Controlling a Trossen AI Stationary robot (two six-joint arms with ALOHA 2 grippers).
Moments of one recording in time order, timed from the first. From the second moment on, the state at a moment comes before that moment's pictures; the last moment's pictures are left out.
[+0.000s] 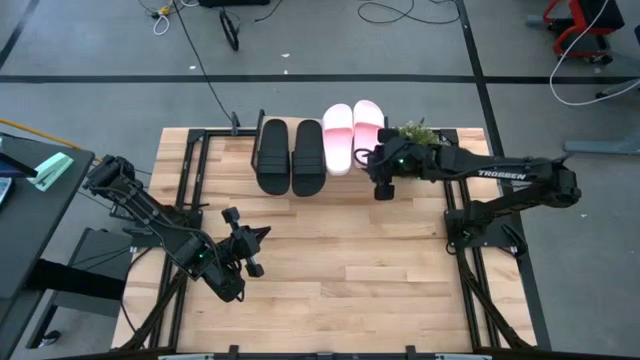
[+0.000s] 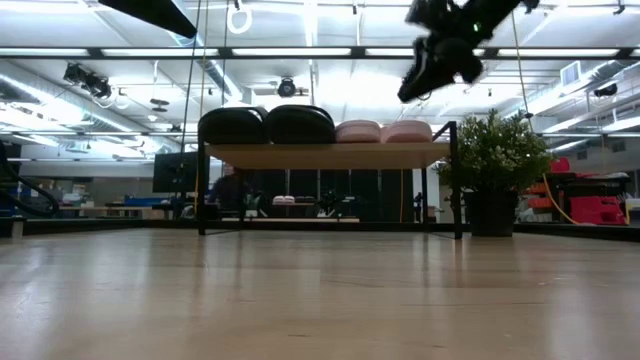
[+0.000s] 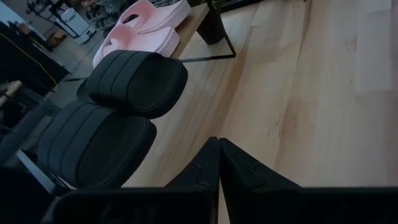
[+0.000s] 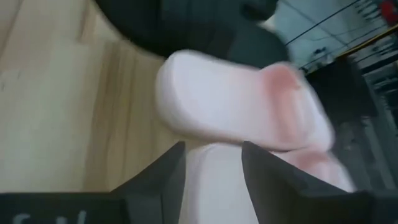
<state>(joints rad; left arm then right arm) -0.70 1.36 1.03 -0.79 -1.11 -0.61 -0.23 1.23 1.01 -0.46 0.26 -0.50</state>
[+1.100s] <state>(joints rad) -0.50 1.28 0.84 -0.12 -0.92 -0.04 0.70 1.23 0.71 -0.29 0.85 0.49</state>
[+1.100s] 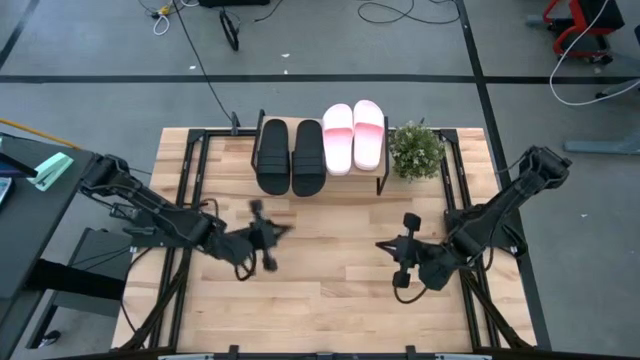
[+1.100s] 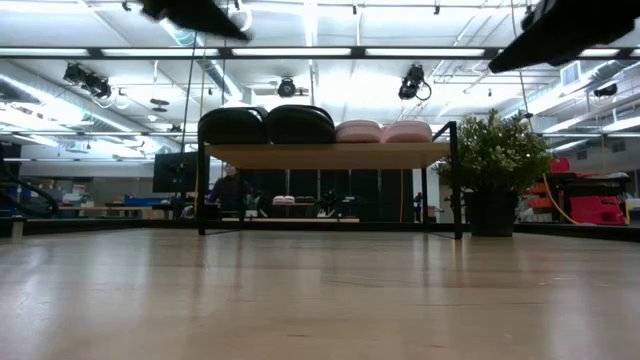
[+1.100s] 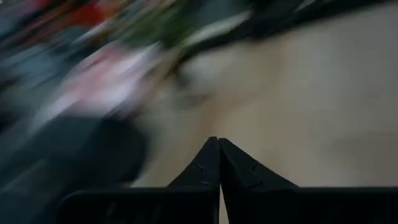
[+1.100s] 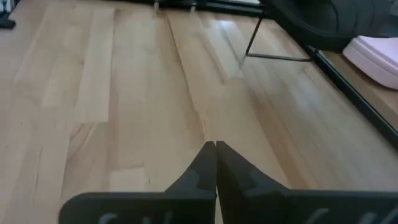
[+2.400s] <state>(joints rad) -0.09 0.73 0.06 0.88 -0.15 0.11 0.67 1.23 0.55 -0.07 1.04 0.63</state>
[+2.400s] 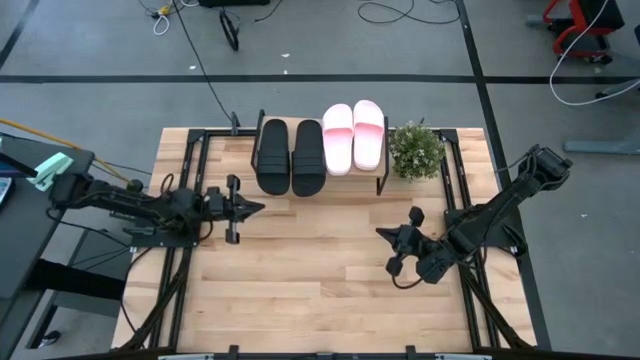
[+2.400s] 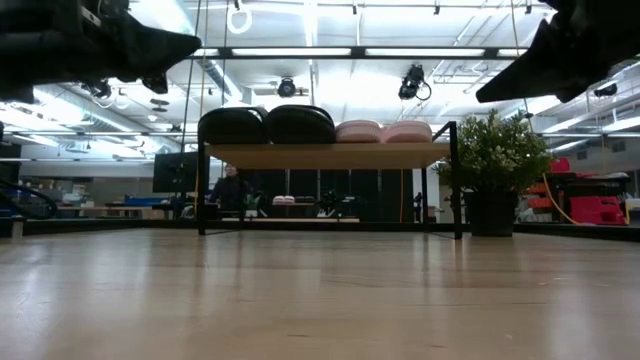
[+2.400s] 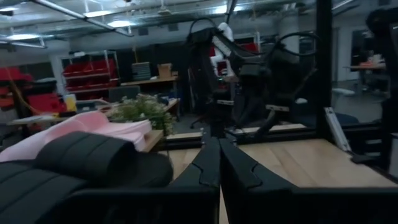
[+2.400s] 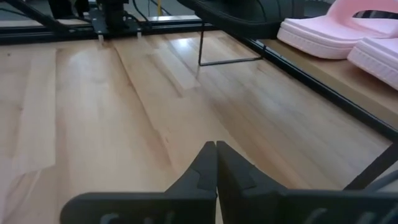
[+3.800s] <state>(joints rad) 0.17 0.08 0.06 0.33 -0.07 0.06 0.66 1.23 0.55 -0.04 1.03 0.65</state>
